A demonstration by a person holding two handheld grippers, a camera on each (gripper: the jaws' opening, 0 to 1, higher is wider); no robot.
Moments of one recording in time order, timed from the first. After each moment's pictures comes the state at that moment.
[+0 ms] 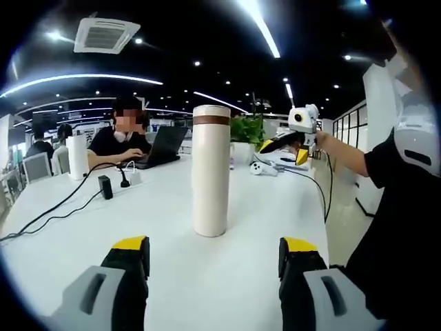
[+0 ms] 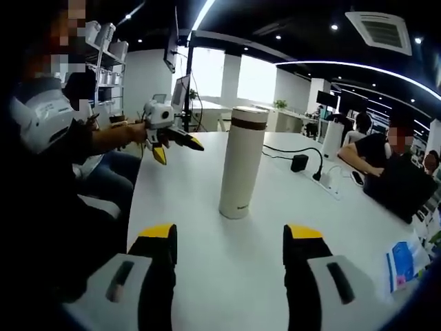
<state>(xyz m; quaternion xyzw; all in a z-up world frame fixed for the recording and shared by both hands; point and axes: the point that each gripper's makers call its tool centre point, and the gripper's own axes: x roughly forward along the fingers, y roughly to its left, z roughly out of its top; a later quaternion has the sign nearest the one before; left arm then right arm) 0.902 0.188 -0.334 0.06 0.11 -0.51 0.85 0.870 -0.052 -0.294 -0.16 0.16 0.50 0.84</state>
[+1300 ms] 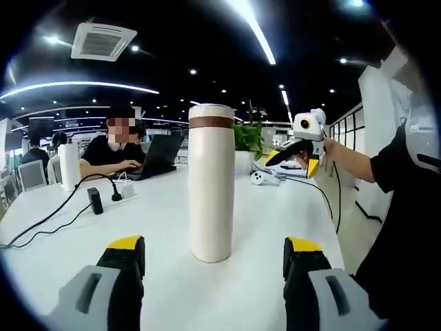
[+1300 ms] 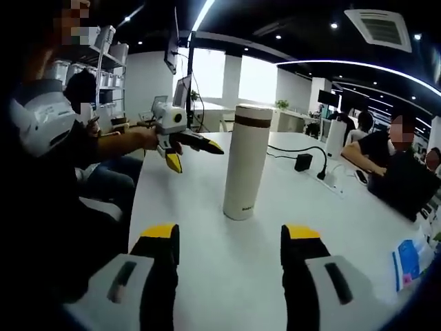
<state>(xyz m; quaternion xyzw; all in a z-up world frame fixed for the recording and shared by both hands) 0.931 0.145 -0.331 0.05 0.08 -0.52 0.85 0.867 -0.042 -0.301 -0.15 0.16 0.51 0.83</state>
